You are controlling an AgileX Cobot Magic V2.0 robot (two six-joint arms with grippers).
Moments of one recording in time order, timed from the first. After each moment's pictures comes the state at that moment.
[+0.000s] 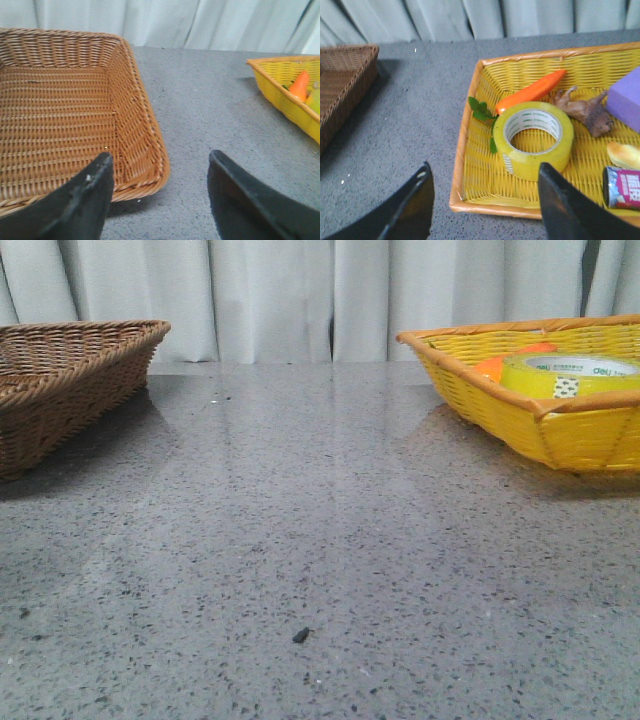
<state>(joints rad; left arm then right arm) -0.21 0.52 -0.58 -0.46 0.50 0.23 0.10 0.74 -1.03 0.21 0.83 -0.02</state>
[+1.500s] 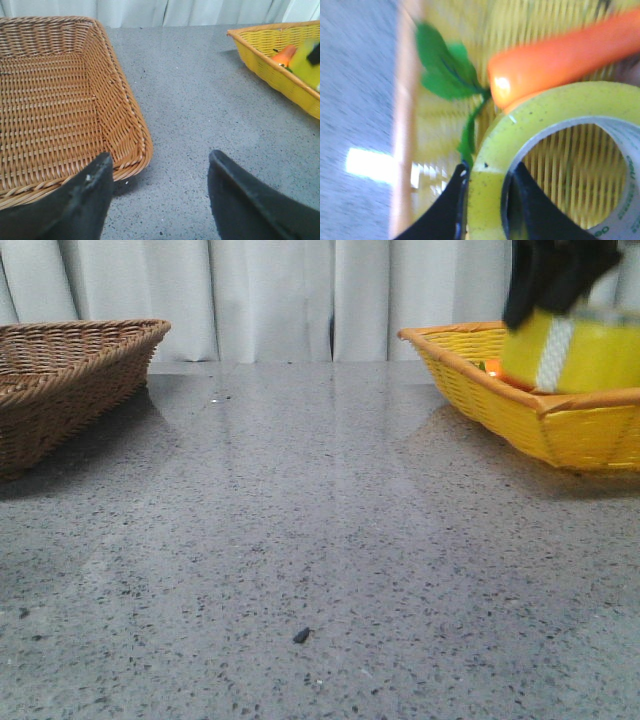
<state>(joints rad) -0.24 0.52 -0.58 -0.46 0.56 0.29 0.16 1.63 -1.56 0.15 1.02 -0.03</state>
